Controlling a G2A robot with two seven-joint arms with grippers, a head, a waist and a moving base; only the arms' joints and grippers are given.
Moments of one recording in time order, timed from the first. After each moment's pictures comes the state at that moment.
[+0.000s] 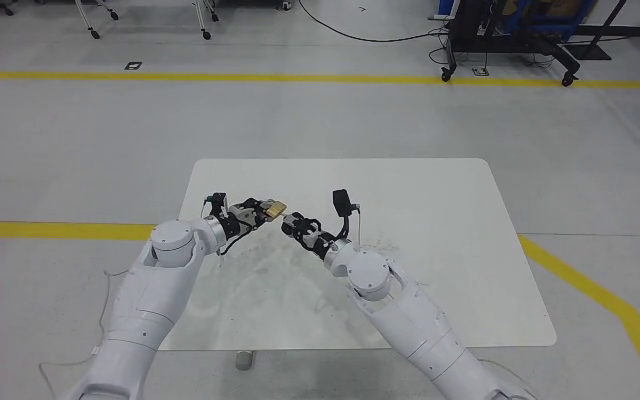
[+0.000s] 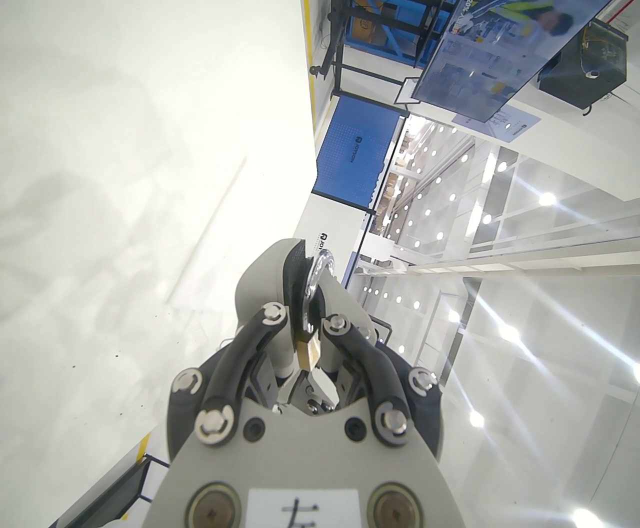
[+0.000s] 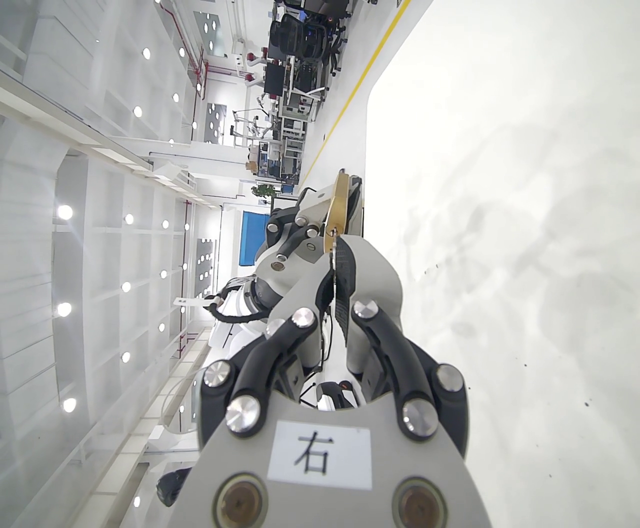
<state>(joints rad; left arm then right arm) 1.02 -1.19 -1.20 -1.12 -0.48 0.27 -0.72 -1.16 -1.48 0.91 -1.35 0.05 0.12 0.21</state>
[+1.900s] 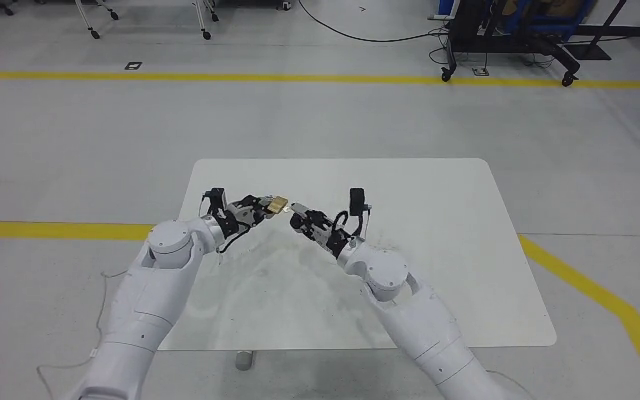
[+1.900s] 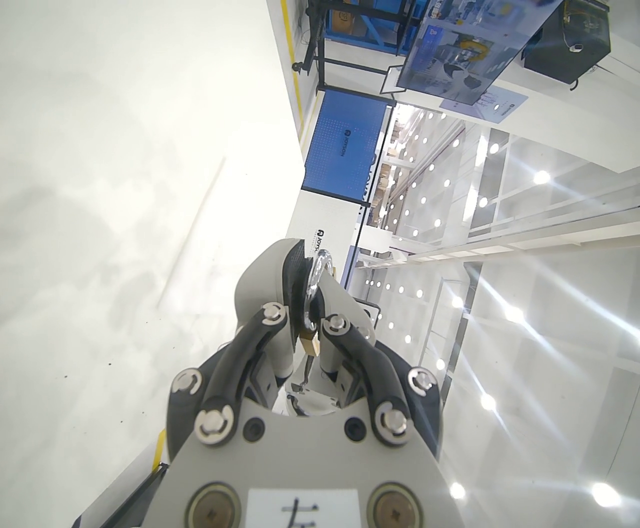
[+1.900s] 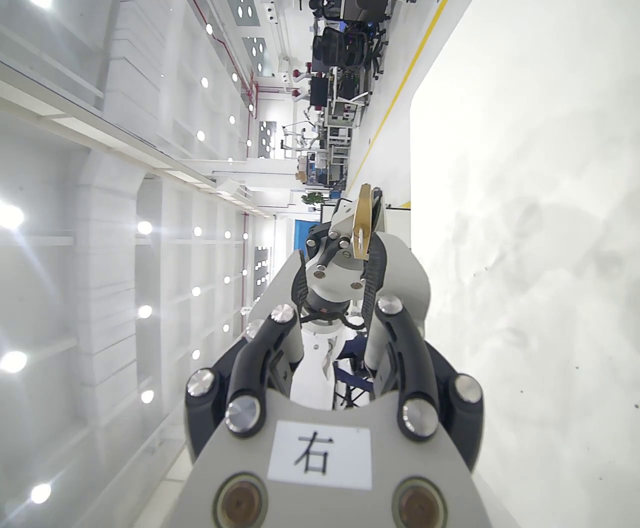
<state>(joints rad) 1.03 -1.18 -1.22 -1.15 -0.48 0.19 -0.73 -1.23 -1.48 1.05 -1.38 0.22 0.01 0.32</state>
